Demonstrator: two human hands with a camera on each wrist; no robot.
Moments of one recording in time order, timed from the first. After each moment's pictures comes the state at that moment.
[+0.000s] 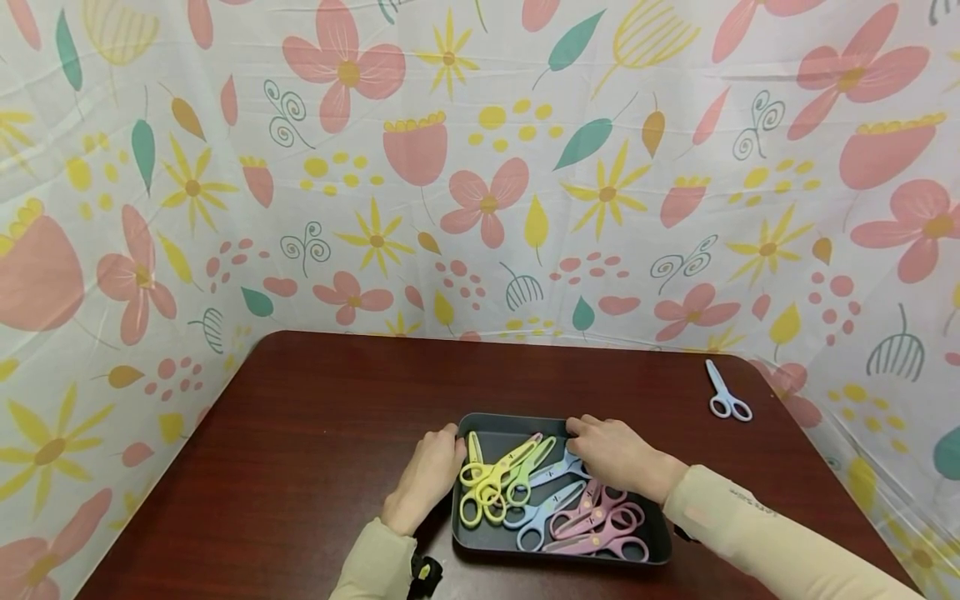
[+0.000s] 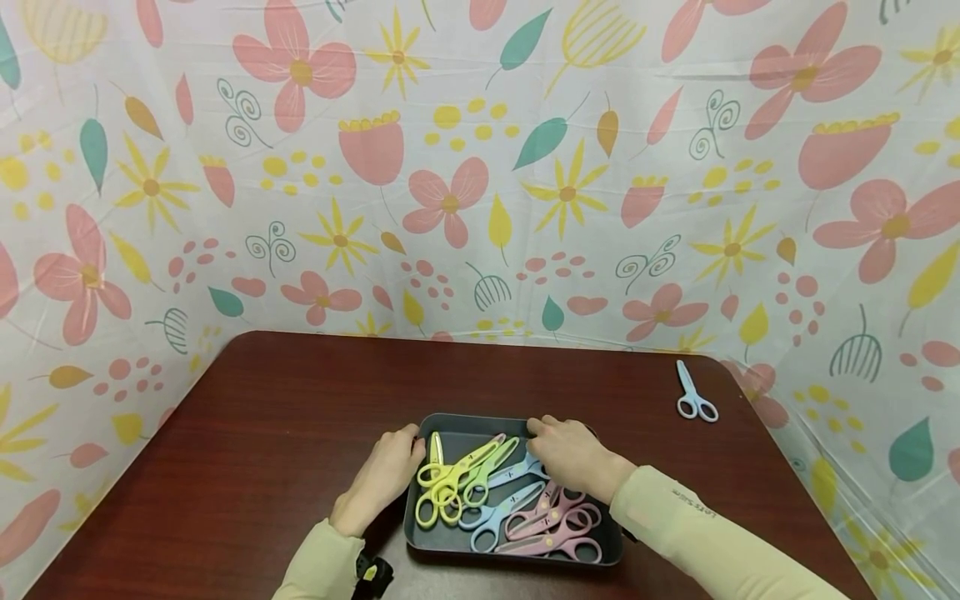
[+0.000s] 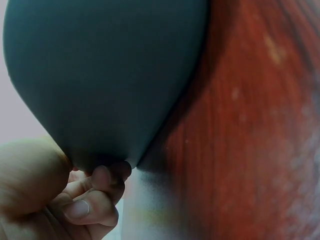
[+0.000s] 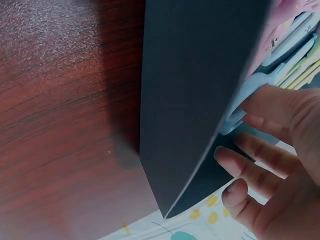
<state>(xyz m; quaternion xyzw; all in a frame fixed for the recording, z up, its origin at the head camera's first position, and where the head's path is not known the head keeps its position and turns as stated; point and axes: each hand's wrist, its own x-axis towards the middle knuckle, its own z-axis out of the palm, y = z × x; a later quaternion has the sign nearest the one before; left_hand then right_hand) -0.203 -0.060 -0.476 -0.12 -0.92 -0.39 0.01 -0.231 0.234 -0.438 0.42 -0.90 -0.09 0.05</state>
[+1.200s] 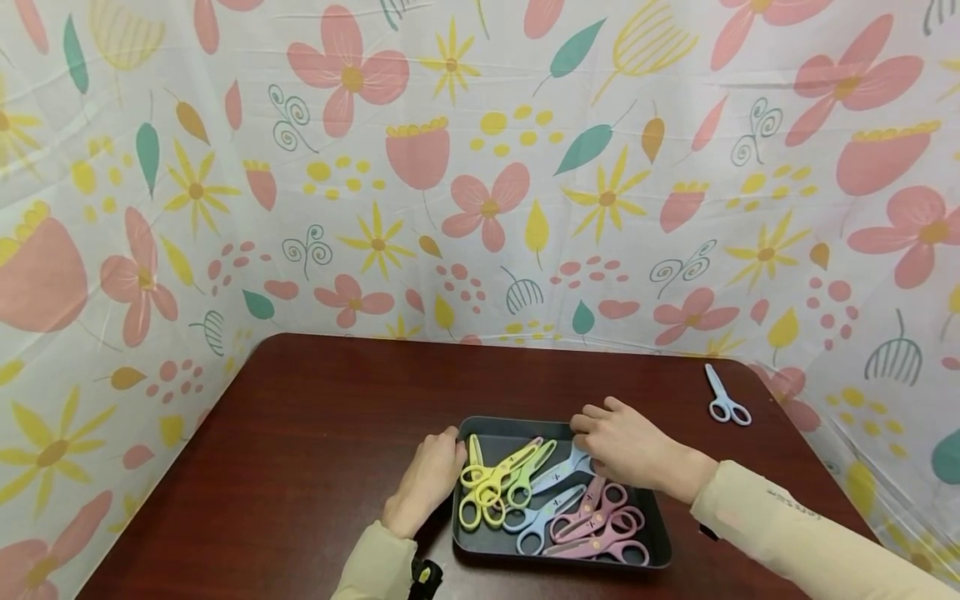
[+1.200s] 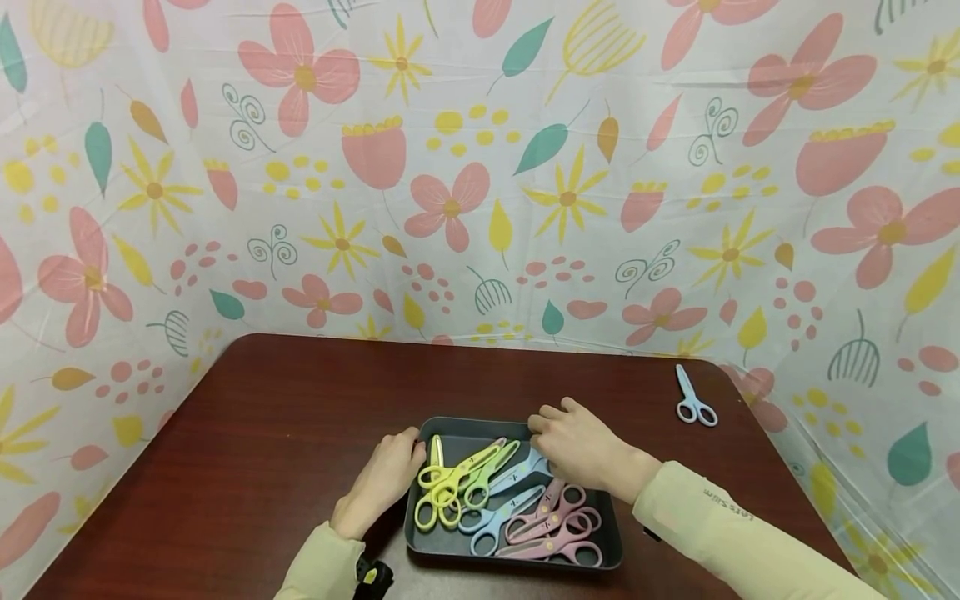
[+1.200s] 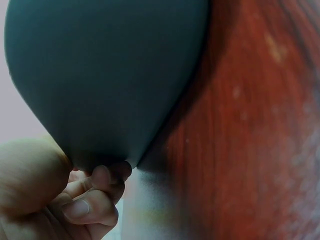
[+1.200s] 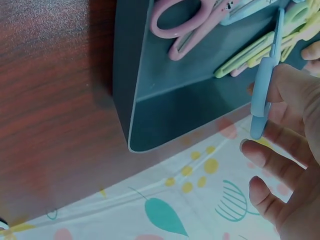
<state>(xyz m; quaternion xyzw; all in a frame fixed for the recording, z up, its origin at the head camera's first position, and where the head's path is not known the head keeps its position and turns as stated) -0.205 -0.062 -0.479 -0.12 -0.91 -0.38 0.01 -0.222 0.238 -0.395 0.50 -0.84 -0.14 0.14</state>
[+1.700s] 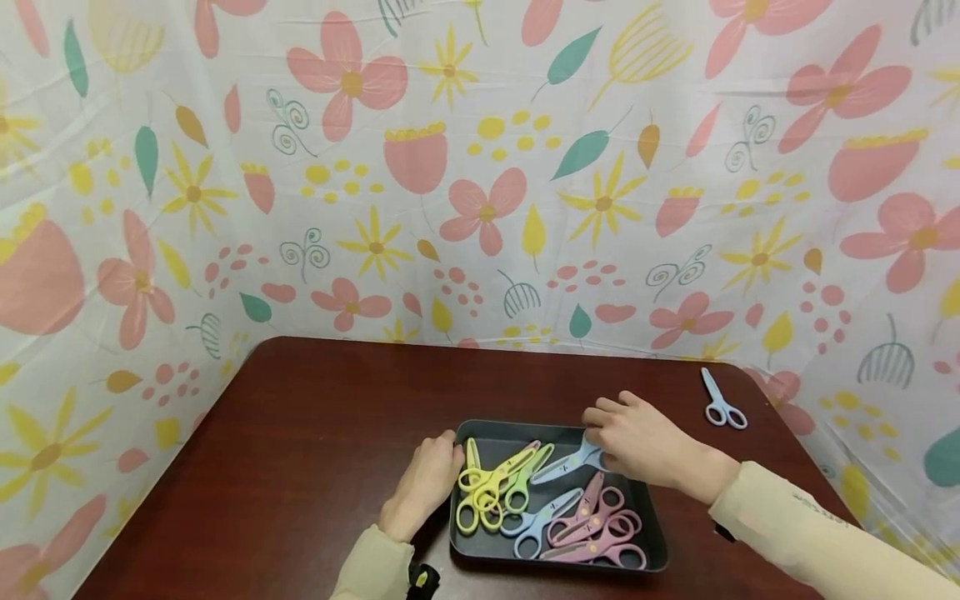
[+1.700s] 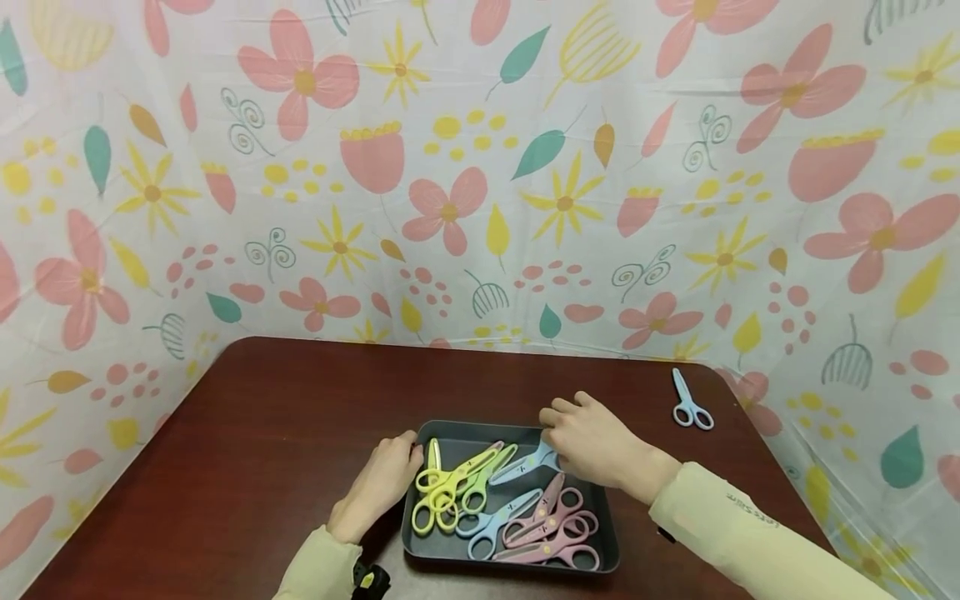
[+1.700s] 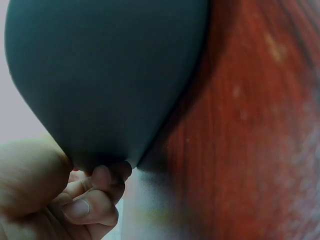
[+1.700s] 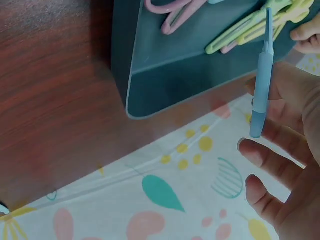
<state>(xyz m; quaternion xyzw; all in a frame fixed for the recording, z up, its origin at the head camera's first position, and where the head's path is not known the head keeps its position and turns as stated) -0.203 -0.061 -0.478 -0.12 -0.91 -0.40 0.00 -0.220 0.252 -0.376 0.50 -0.84 -0.12 0.19</state>
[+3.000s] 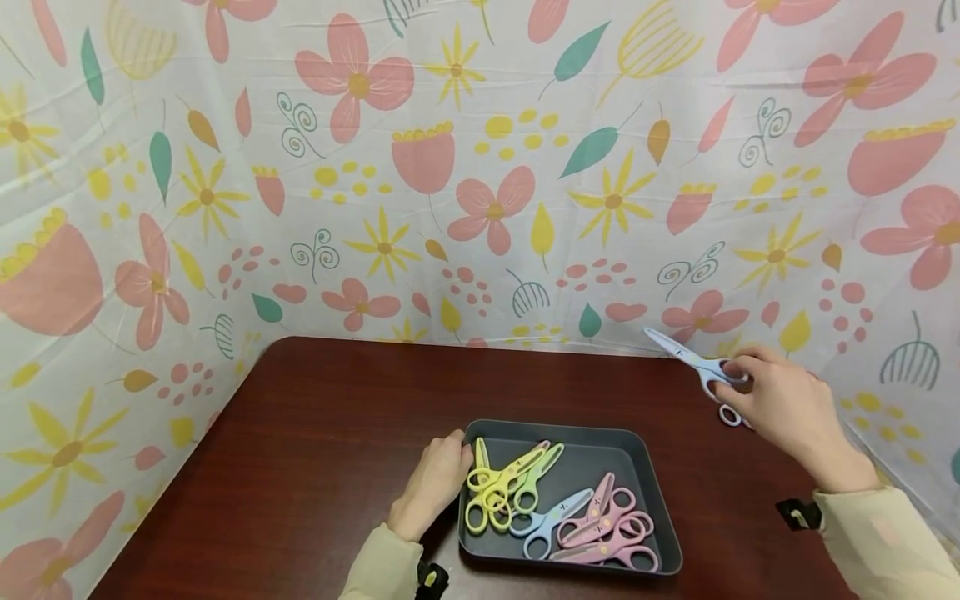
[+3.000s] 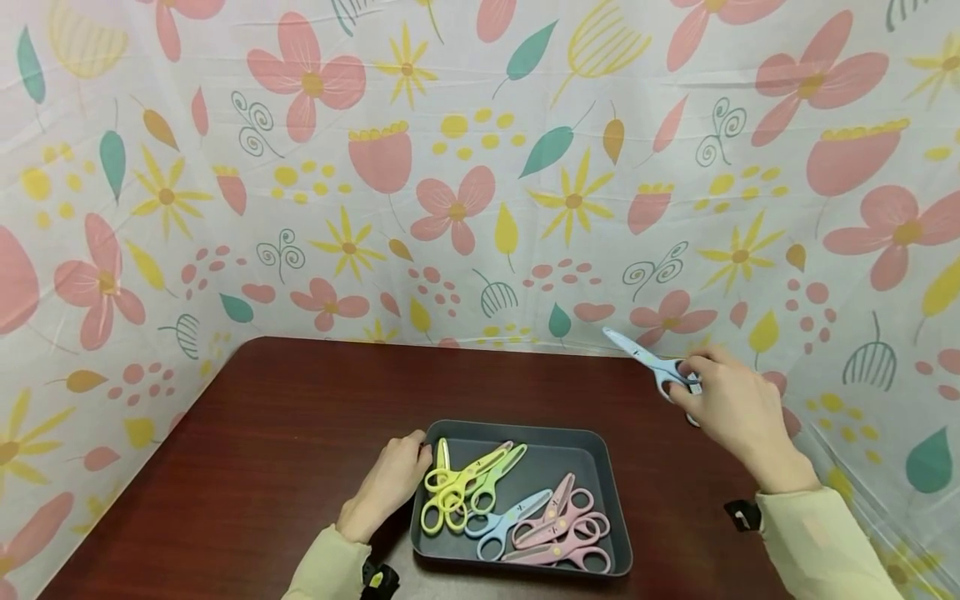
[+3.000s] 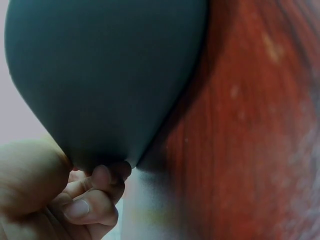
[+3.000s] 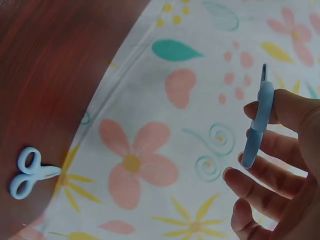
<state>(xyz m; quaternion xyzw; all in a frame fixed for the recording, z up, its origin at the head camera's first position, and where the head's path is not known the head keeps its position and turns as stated) -0.203 -0.061 -0.479 -0.12 -0.91 -0.39 0.01 -0.224 0.371 -0.342 0.13 -0.95 0.08 0.27</state>
